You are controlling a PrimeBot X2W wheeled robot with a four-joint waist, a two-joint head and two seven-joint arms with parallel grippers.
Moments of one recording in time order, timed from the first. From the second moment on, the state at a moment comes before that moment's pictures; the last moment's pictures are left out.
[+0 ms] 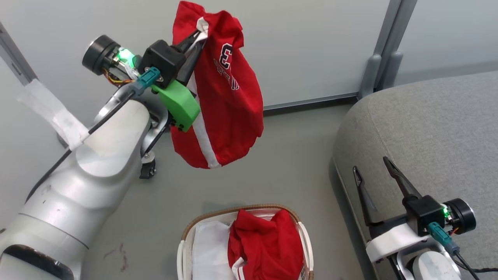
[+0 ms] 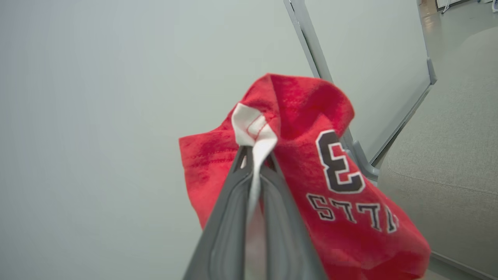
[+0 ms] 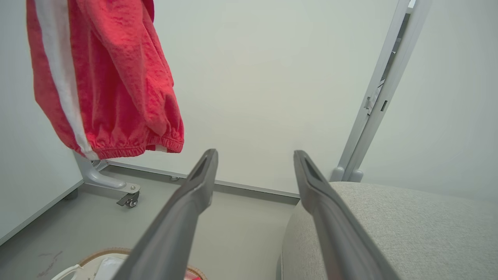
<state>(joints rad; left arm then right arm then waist) -1.01 0.28 -0.86 0.67 -0.44 -0.13 -0.25 -0.07 -0.05 0.05 0.09 -0.04 0.13 -0.26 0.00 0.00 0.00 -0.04</state>
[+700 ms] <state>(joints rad) -1.11 0.24 -0.94 0.51 -0.43 -0.13 -0.17 -0.30 -0.05 0.31 0.20 -0.02 0.13 -0.26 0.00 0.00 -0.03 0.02</state>
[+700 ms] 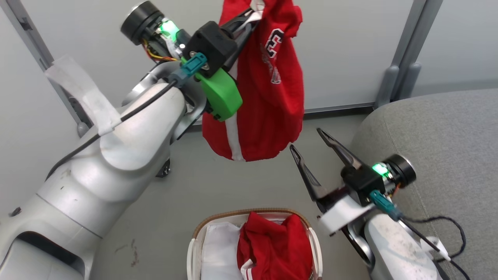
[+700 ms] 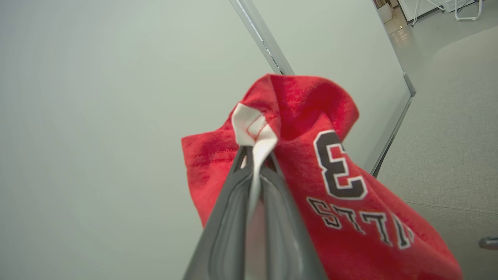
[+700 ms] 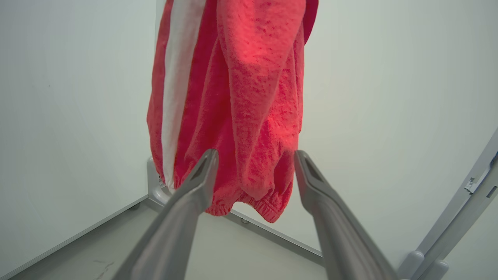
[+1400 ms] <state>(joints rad) -1.05 0.23 -0.99 0.40 -0.49 -0.13 -0.15 -0.49 -0.05 0.36 0.40 0.03 0.13 -0.26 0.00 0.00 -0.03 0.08</state>
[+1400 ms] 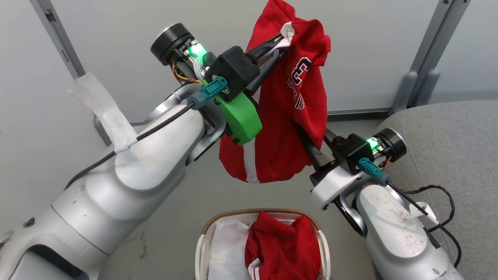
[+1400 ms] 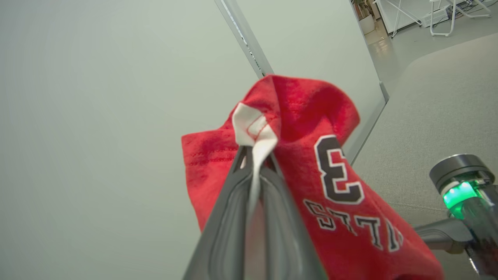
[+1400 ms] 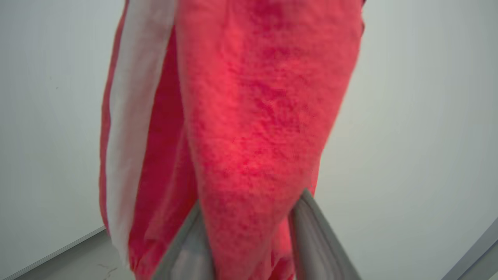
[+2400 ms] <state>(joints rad) -0.68 0.25 -0.91 0.51 -0.68 -0.07 -0.26 -0.45 -0.05 0.23 0.33 0.00 0.13 -0.26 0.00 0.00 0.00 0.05</state>
